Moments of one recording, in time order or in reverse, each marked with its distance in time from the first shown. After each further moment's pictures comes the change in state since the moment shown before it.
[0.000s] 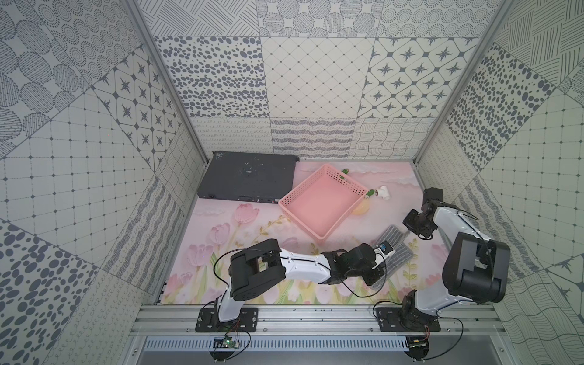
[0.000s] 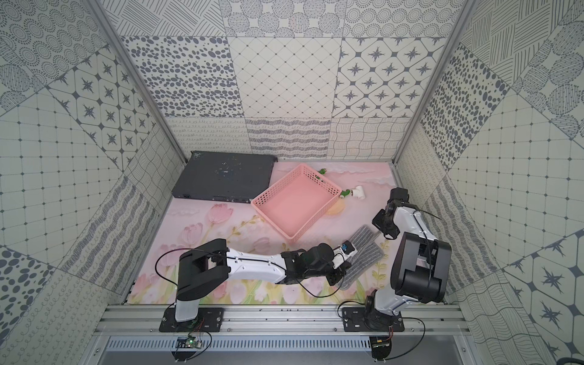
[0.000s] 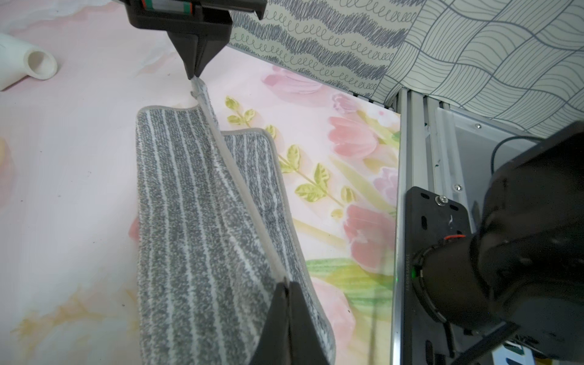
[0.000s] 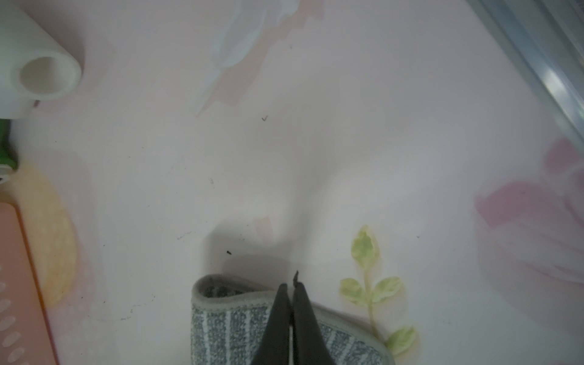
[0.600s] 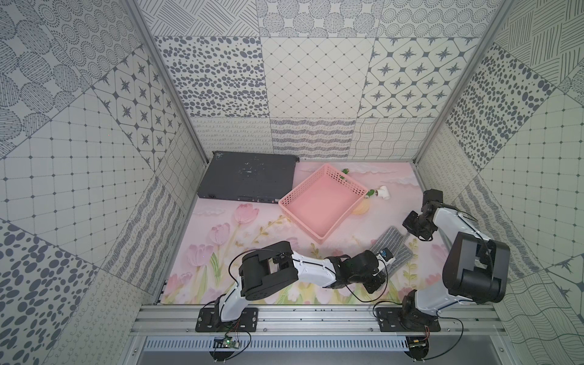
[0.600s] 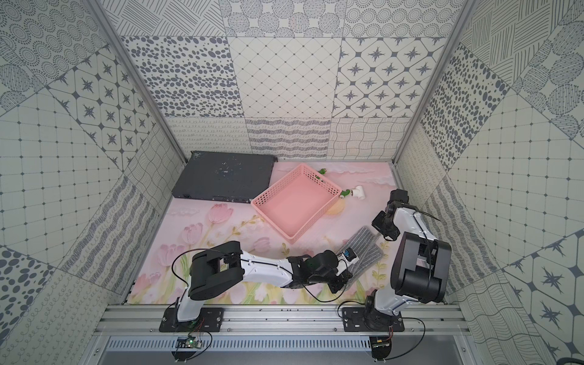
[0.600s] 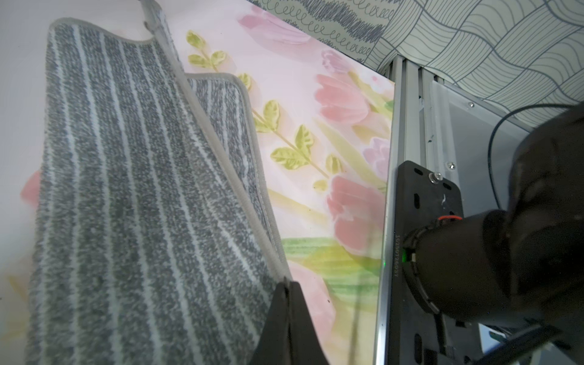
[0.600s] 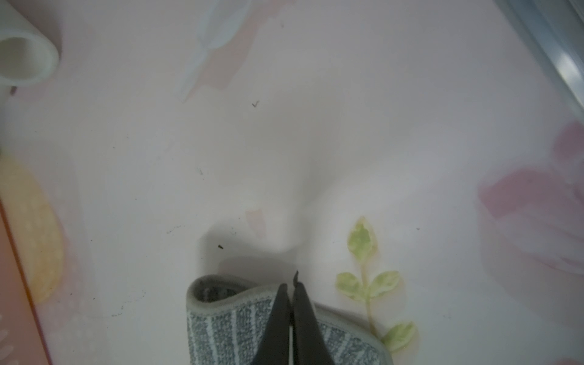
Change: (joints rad) left arm -0.014 0.101 0.019 0.012 0.080 -0.101; right arm -0.004 0.001 -0.016 -0.005 -0.007 0.000
